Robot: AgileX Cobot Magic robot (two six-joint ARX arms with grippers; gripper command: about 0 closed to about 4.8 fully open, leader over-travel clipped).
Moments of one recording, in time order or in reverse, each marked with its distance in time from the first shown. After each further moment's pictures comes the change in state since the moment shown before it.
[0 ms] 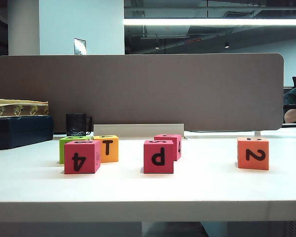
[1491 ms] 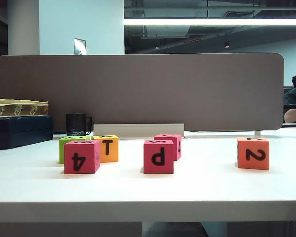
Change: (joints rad) left arm 0.000 0.106 0.304 0.006 0.200 -0.152; right arm 0.001 0.196 0.343 0.126 -0.063 0.085
